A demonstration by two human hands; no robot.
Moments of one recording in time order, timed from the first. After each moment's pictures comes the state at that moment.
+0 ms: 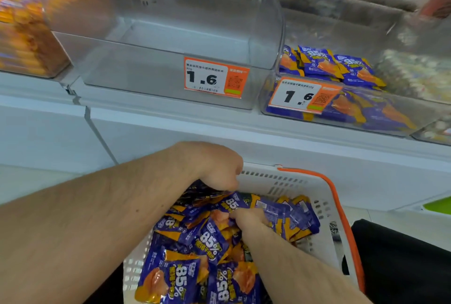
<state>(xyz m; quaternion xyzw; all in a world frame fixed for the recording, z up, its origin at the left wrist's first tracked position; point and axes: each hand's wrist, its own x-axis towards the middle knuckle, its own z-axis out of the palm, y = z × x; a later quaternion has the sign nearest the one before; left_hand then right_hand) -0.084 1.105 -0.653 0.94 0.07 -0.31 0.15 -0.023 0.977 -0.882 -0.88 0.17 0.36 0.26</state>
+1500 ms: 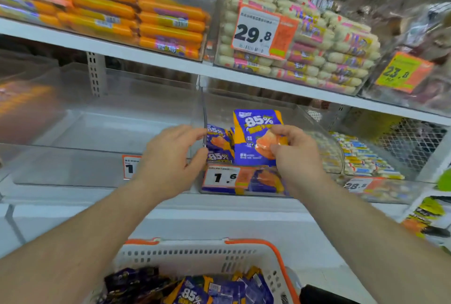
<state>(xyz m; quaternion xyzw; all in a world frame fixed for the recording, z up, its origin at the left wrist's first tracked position) -0.037 1.126 -0.575 0.90 0.06 0.40 0.19 0.080 0.945 -0.524 -0.73 -0.13 0.04 0.67</state>
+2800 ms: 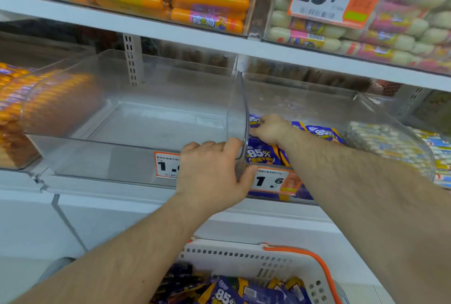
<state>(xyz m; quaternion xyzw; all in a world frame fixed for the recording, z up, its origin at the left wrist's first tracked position) -0.015 1.123 -0.608 0.92 0.17 0.36 0.03 0.220 1.099 -0.594 -0.94 -0.28 0.10 0.16</state>
